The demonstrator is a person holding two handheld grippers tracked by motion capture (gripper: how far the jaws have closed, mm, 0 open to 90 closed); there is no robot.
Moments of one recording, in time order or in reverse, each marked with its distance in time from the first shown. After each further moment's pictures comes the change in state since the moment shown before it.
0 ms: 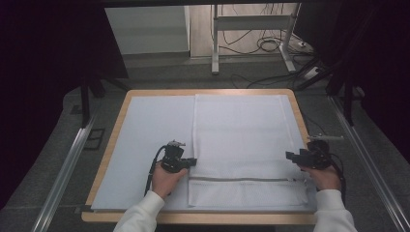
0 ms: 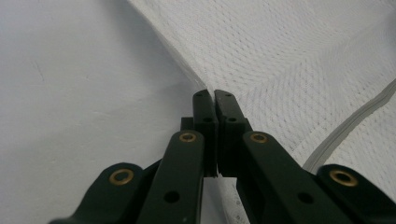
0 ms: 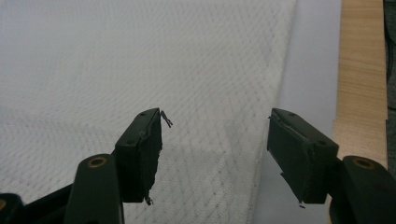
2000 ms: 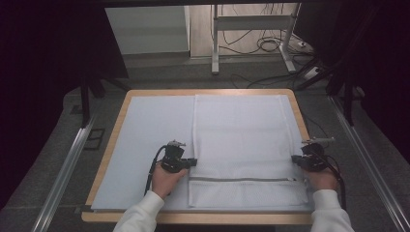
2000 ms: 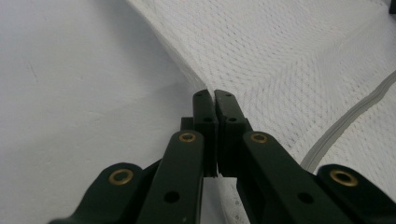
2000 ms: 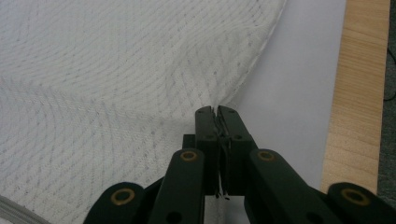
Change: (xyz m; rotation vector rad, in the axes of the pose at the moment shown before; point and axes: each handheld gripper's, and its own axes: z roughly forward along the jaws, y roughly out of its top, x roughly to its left) left arm -0.001 0.000 -0.001 0.006 -0.011 0.010; right arm -0.001 -0.009 0.014 0.106 -0.060 -0.083
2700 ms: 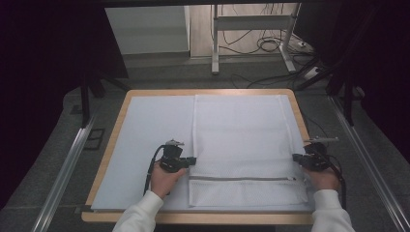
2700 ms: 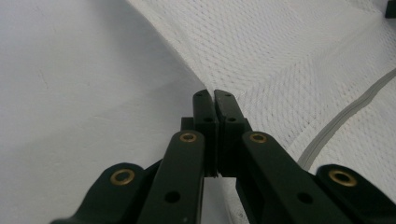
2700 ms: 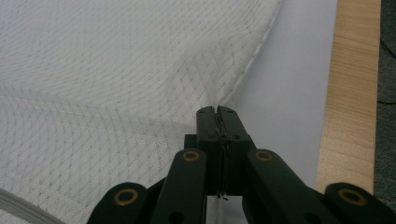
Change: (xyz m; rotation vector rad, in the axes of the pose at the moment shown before) left arm 0.001 0.001 -0.007 -0.028 -0.006 -0.004; right arm -0.003 0.001 -0.005 -0.036 0.016 0.027
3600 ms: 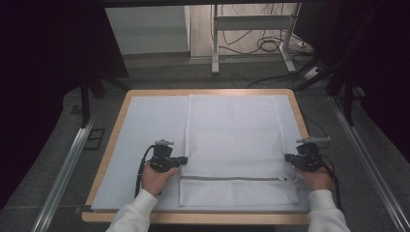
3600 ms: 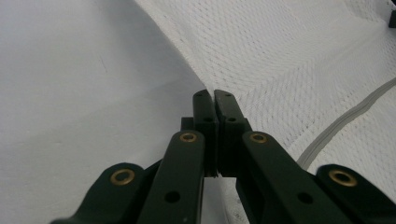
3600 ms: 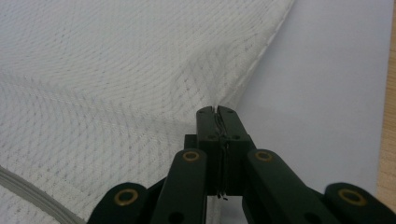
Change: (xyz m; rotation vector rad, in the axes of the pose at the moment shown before) left arm 0.021 -0.006 -0.019 -0.008 0.010 -0.029; right arm 0.020 0.004 0.005 -0.009 0.057 -0.036
